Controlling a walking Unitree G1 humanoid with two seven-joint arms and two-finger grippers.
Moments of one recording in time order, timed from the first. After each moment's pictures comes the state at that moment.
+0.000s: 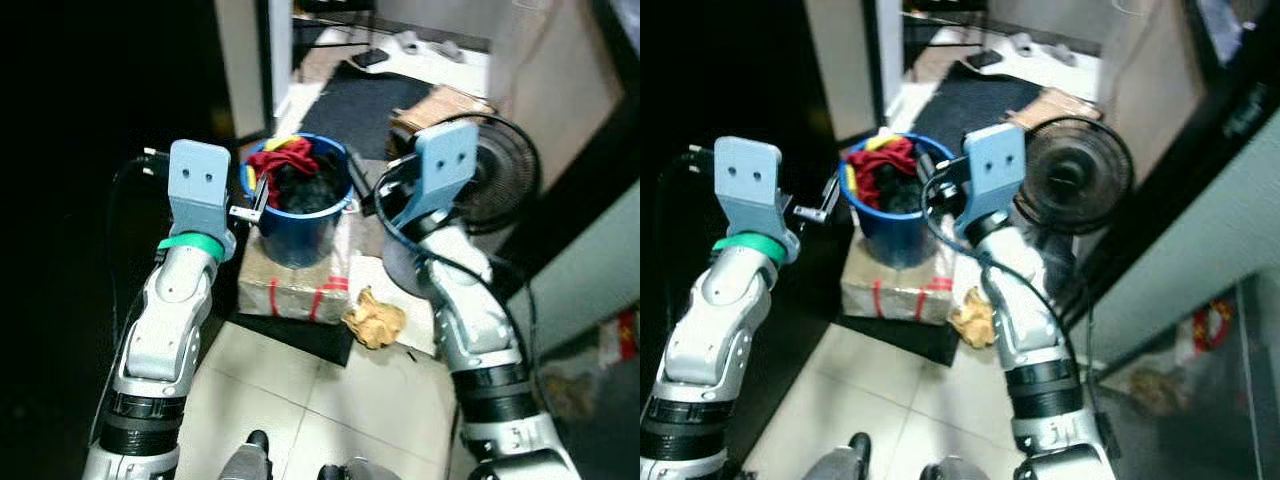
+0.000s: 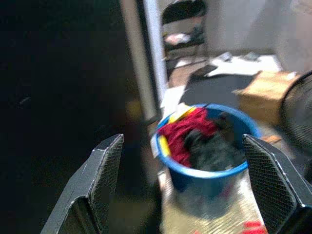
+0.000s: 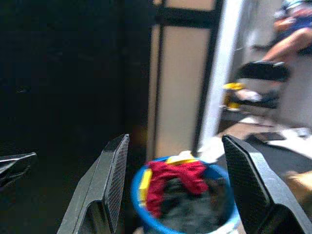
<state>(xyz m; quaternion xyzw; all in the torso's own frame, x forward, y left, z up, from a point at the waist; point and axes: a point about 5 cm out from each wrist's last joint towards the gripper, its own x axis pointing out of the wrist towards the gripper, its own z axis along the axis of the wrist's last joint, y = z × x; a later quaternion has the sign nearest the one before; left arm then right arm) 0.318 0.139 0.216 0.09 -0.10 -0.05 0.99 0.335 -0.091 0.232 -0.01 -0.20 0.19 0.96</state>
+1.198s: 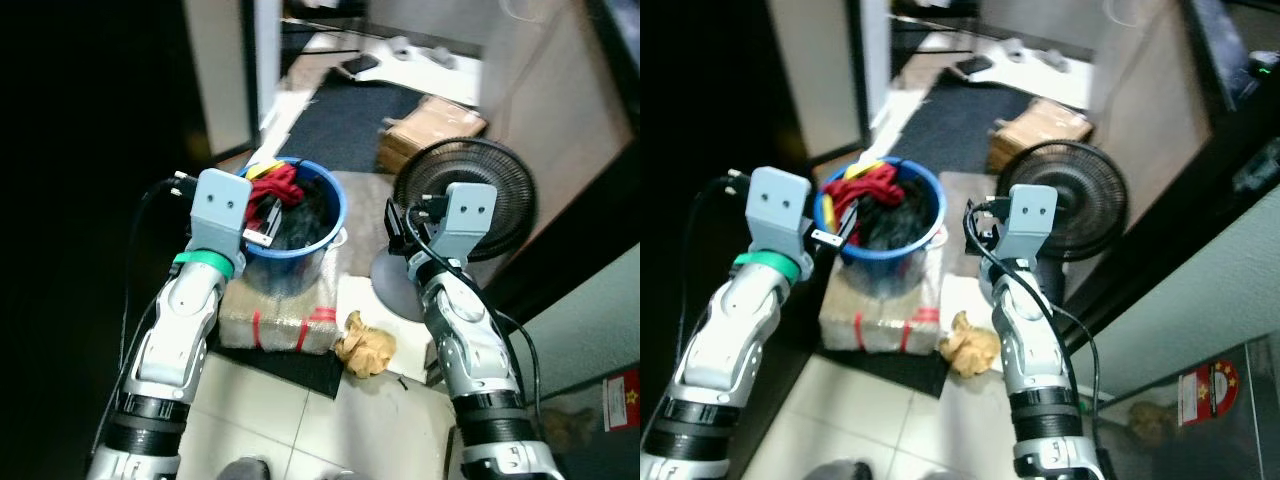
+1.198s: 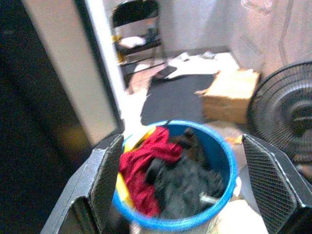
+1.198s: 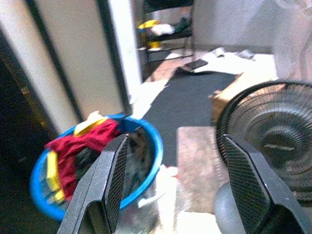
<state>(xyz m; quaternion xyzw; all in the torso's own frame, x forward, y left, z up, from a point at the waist) 0.325 0.135 0.192 0.10 -0.09 -0.09 0.99 0.340 -0.125 0.167 0.08 -0.08 0.04 0.99</state>
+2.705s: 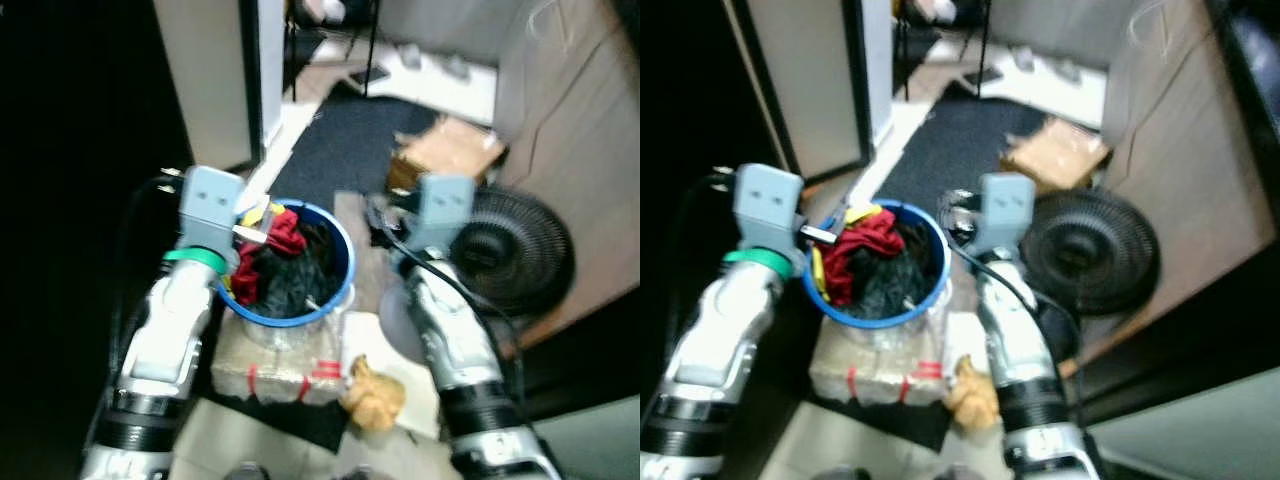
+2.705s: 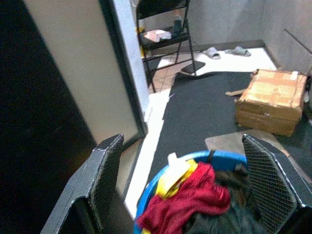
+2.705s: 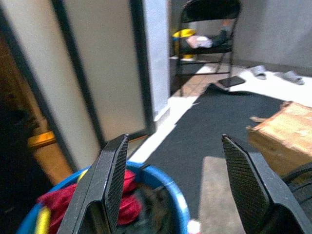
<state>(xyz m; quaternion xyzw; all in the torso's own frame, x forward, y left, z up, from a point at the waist) 0.327 0.142 0.190 0.10 -0.09 -0.08 0.99 0.343 -0.105 0.177 0.05 -0.11 0.09 0.99</state>
